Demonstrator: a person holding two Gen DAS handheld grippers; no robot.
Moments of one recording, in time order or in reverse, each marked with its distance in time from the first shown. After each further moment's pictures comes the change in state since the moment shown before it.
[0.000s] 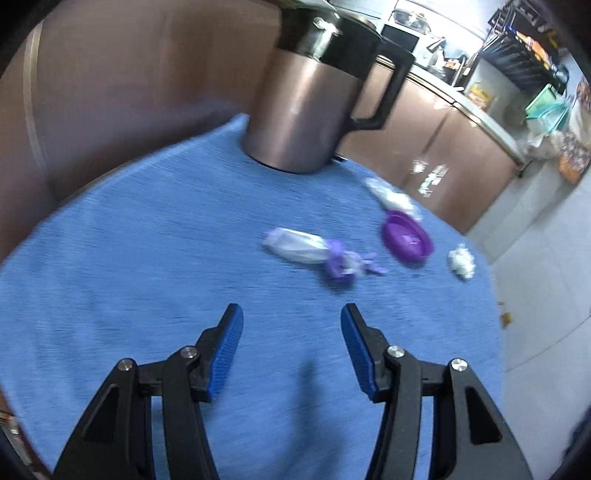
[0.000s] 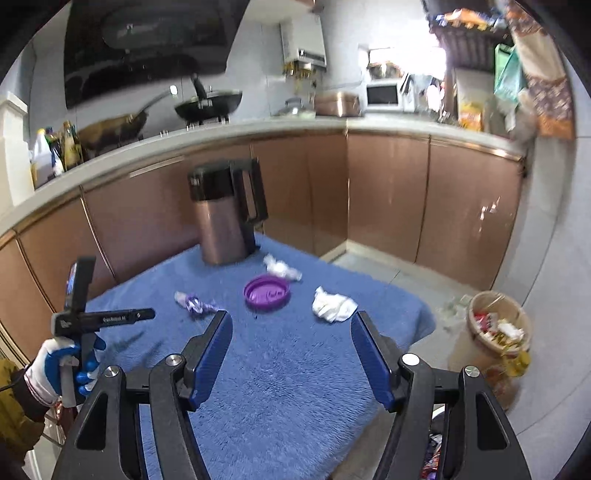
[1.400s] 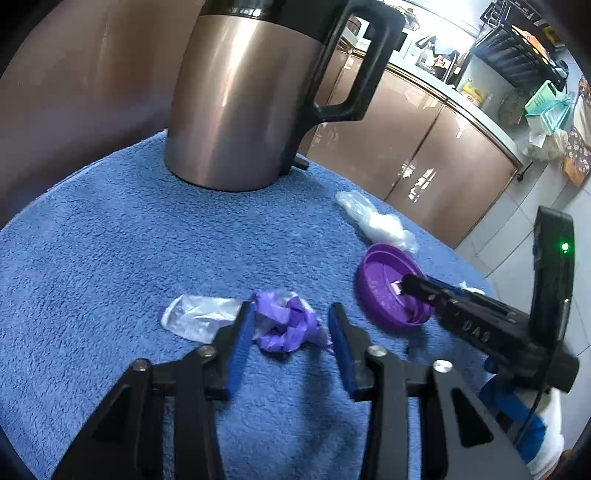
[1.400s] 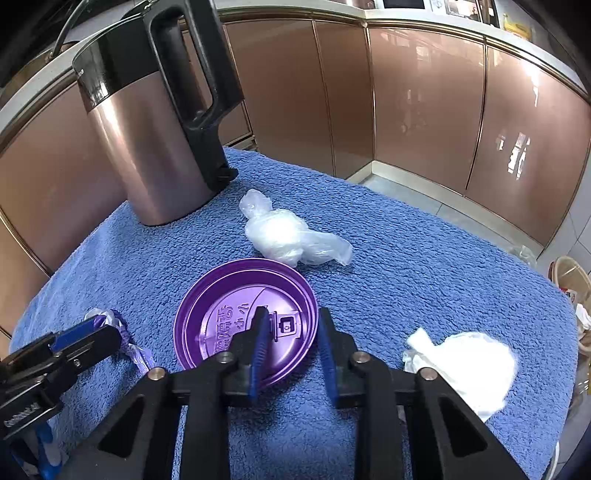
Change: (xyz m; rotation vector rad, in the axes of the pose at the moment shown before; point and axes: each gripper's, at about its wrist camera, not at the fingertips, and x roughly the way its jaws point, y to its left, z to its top) left arm 0.095 -0.048 0.042 0.031 -0.041 -0.012; right arm 0.309 0.001 0.012 0.075 0.310 0.054
